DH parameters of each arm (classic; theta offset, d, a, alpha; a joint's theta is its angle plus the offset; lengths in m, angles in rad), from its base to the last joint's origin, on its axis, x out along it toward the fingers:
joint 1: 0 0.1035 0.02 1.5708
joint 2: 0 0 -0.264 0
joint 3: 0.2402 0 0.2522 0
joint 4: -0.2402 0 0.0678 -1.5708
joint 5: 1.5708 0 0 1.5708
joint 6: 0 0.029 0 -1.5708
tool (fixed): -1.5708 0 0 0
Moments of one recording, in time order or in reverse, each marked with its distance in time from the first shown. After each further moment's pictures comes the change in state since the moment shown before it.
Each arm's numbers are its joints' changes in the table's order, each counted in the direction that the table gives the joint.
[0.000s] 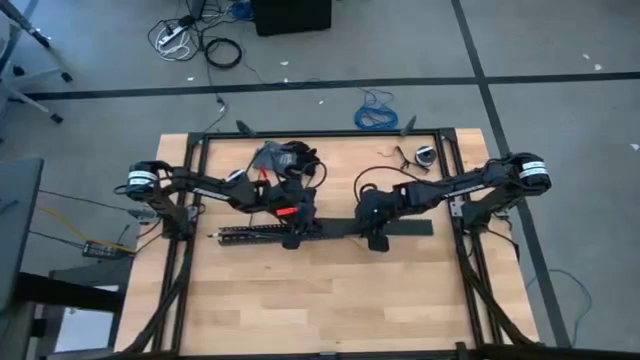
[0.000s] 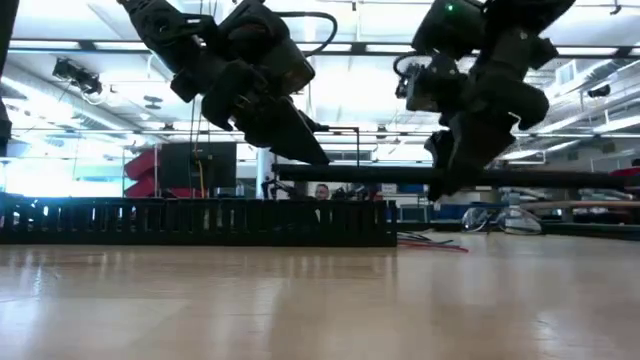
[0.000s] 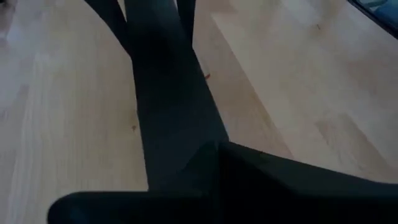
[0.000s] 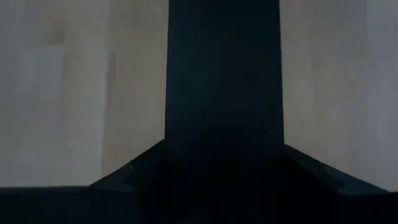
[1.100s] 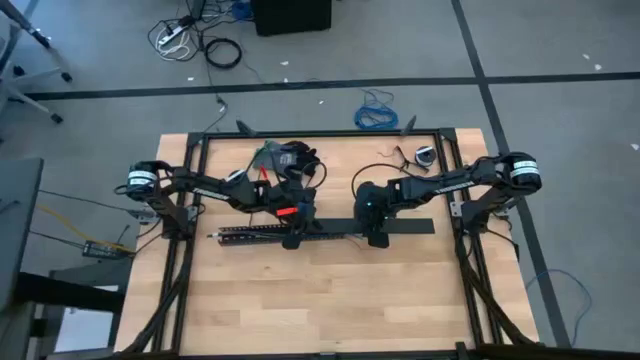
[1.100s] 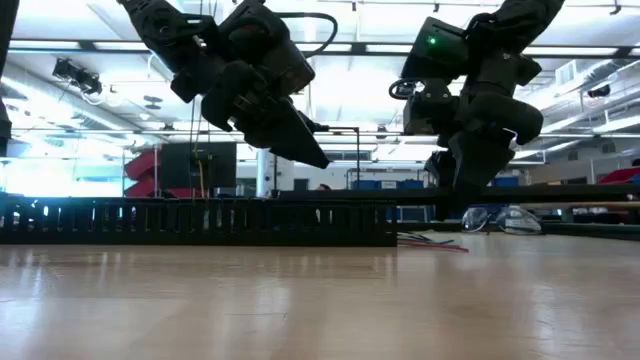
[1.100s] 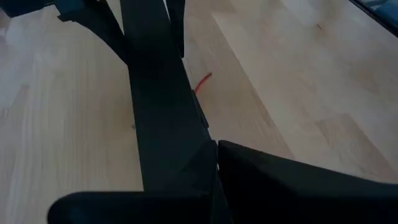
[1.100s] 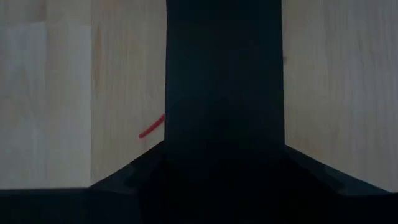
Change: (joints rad) left arm 0.000 0.000 0.000 -0.005 0.000 0.000; right arm -0.074 -0.075 0.005 -0.023 0.119 -0.017
